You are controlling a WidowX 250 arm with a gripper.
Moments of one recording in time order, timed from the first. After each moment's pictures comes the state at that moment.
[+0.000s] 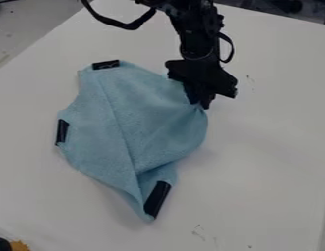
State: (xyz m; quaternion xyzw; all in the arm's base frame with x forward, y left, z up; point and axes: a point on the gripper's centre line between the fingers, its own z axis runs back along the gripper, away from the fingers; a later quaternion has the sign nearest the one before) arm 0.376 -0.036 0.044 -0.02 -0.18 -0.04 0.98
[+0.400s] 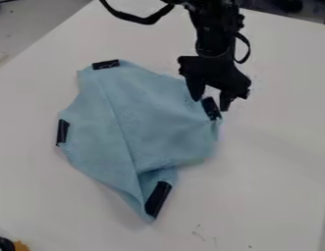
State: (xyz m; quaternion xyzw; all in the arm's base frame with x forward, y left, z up) arm 0.377 -0.052 0.051 0.01 -0.18 -0.06 0.98
